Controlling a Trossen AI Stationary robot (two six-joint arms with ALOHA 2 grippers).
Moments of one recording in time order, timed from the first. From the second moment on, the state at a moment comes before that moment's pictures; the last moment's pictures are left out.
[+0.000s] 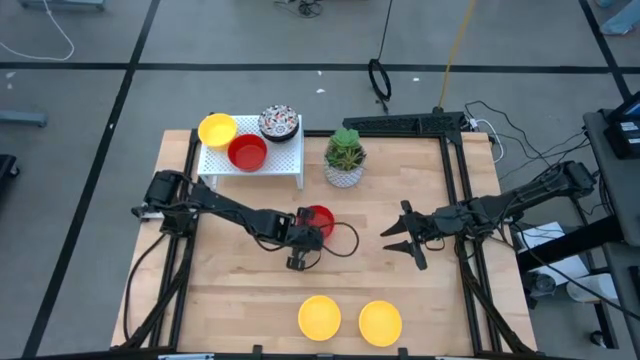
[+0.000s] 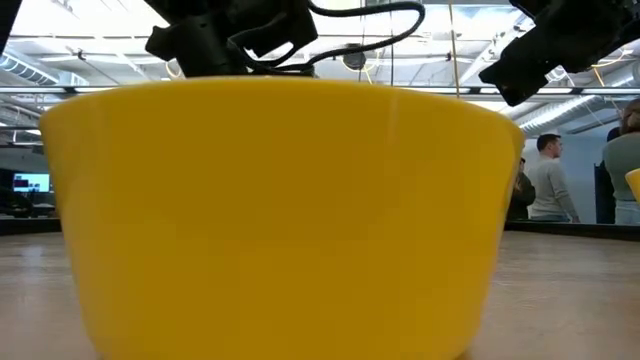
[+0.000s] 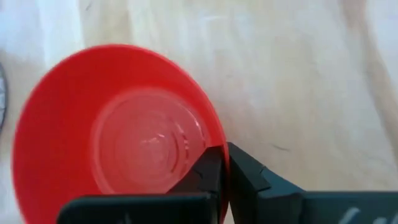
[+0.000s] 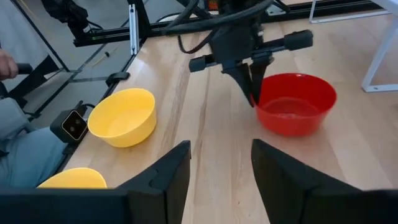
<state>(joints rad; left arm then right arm) -0.18 1.86 1.11 -0.31 -0.20 0.15 0.32 0.80 0.41 0.01 0.11 0.26</state>
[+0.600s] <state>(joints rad) -0.14 1.45 1.16 -0.44 -0.44 0.10 0.32 0.80 0.41 0.02 0.11 0.24</state>
